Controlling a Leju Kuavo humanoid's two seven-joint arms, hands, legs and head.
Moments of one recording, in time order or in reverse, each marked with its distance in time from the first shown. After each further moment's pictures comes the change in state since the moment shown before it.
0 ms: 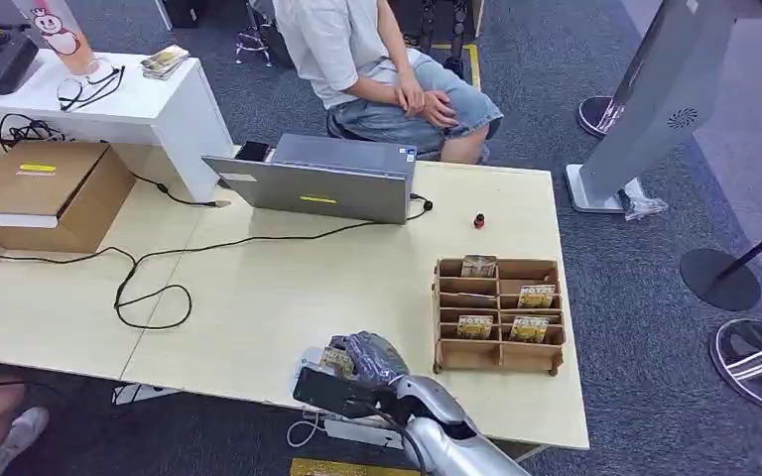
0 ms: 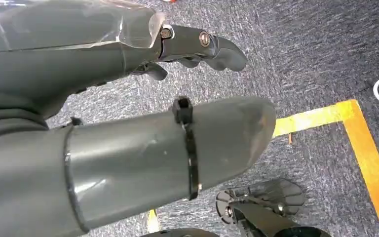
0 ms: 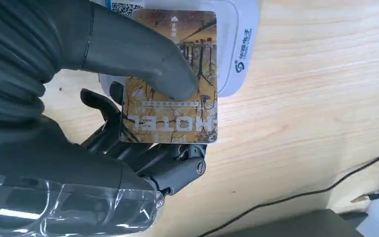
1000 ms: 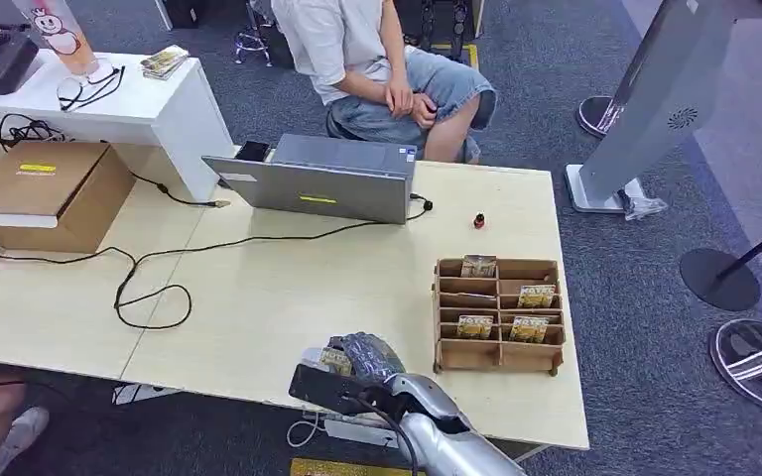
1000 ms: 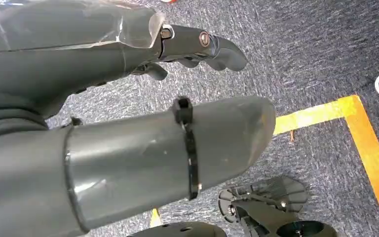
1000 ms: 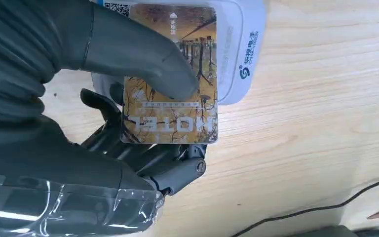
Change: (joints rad) left arm 0.000 -0.008 -0.009 0.000 -0.013 0.004 0.014; right arm -0.033 0.039 0.000 0.092 0.001 0.002 0.003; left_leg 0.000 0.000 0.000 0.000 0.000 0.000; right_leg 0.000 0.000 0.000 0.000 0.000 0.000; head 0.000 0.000
